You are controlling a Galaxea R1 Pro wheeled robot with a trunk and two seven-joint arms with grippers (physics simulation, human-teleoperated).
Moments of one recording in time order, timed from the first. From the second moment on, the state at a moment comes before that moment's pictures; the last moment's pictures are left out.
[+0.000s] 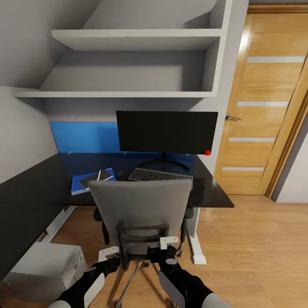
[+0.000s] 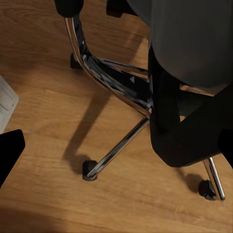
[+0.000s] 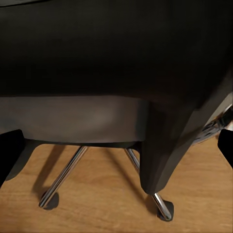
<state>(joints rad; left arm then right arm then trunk) -0.51 0.01 -0.29 -0.45 0.52 0.11 0.17 -0.54 0.17 0.75 -0.63 -0.61 0.11 -0.42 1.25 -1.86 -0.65</state>
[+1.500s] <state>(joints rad) -0.51 0.01 -0.29 -0.45 0.52 0.11 0.17 -0.54 0.17 0.75 -0.63 -0.61 0.11 -0.42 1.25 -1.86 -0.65</state>
